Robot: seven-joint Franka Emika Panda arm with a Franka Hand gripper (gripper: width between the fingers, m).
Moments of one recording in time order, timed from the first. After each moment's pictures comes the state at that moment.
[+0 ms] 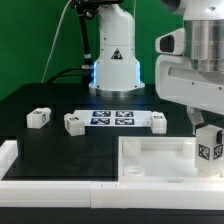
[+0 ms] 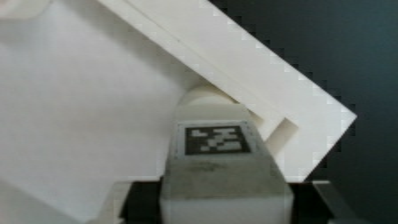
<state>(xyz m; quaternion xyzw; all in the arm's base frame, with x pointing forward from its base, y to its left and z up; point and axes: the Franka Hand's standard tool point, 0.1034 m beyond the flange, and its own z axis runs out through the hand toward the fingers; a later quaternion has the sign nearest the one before) 0.629 0.120 0.082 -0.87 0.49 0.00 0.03</state>
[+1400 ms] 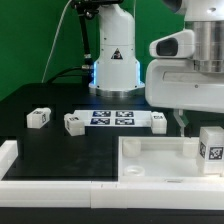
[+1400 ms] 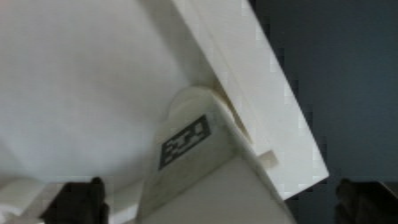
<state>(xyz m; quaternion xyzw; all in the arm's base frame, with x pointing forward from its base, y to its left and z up) 0.631 0.124 0.081 -0.97 0.23 0.00 0.03</state>
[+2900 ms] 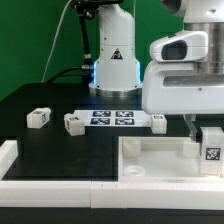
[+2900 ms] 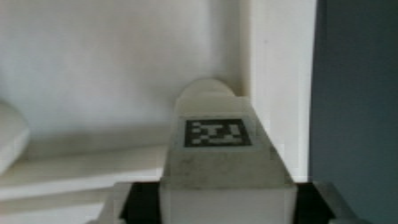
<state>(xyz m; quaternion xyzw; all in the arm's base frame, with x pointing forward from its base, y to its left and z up) 0.631 0.120 0.080 -0.99 0.12 -0.01 0.03</state>
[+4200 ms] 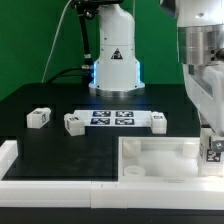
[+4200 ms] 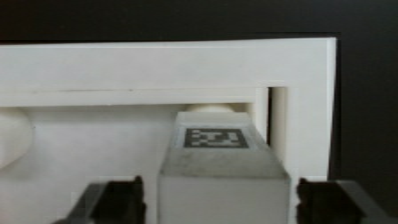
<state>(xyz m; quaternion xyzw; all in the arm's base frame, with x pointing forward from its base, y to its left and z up) 0.630 0.121 0.077 -0.70 0.71 0.03 0.05</state>
